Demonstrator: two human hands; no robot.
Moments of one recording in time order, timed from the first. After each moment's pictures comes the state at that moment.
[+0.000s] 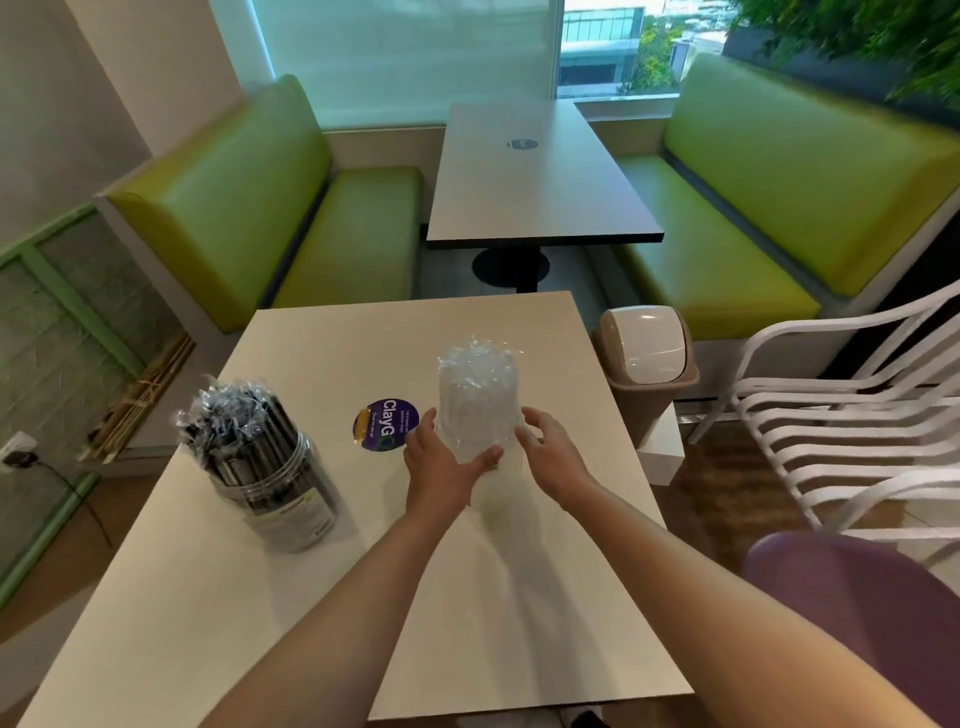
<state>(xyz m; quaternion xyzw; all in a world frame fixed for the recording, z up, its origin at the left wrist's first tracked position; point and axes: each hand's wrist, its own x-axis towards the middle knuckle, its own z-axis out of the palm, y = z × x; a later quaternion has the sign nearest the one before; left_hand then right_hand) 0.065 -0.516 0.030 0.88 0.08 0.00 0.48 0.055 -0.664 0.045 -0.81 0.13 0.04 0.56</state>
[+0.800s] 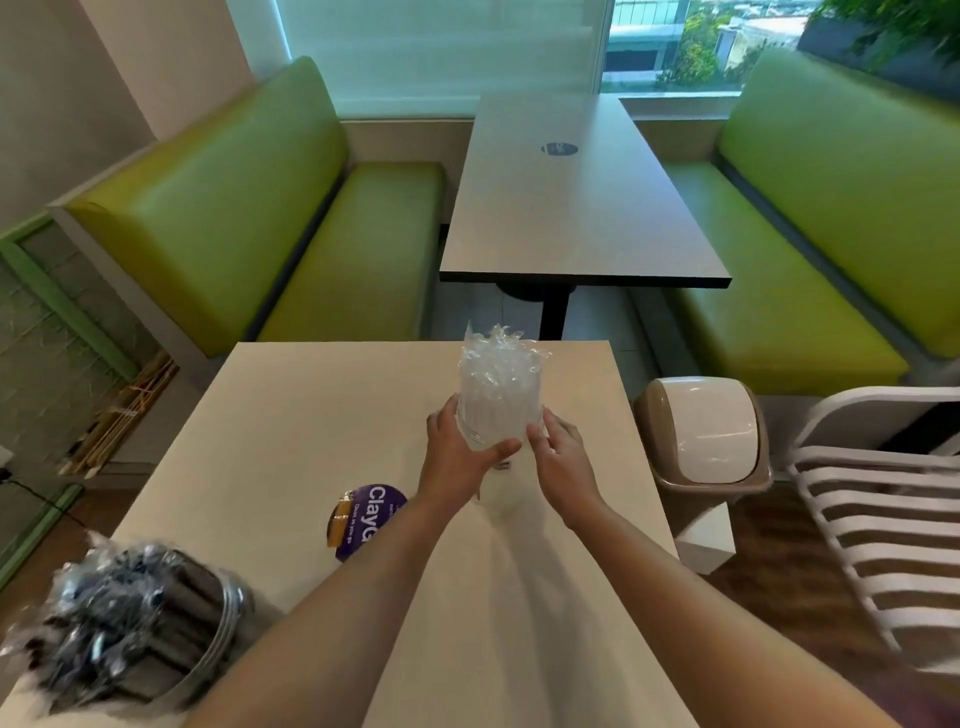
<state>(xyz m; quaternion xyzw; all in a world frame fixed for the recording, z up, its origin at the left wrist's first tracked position) 0.282 -0.544 0.021 0.85 0.02 -0.02 0.53 0.251 -0.686 0.035 -0.79 0.13 0.00 0.60</state>
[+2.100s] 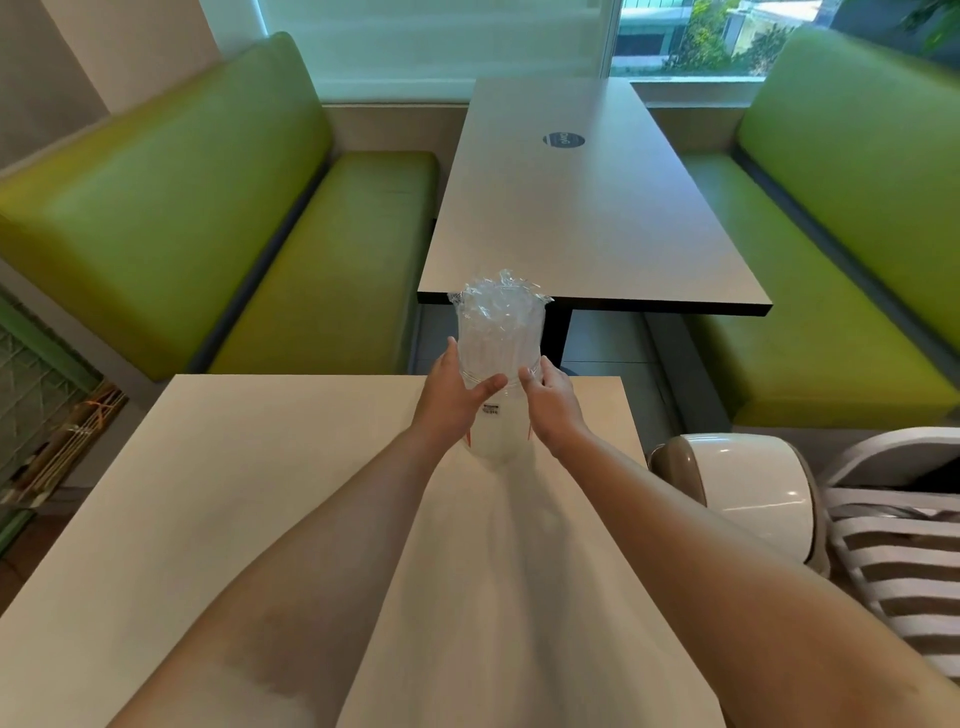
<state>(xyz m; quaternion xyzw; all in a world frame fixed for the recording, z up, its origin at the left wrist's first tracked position) 0.489 -0.577 0.019 0.87 0.00 -0.05 0.49 0.472 -0.715 0.010 -0.77 0.15 0.02 0.62</state>
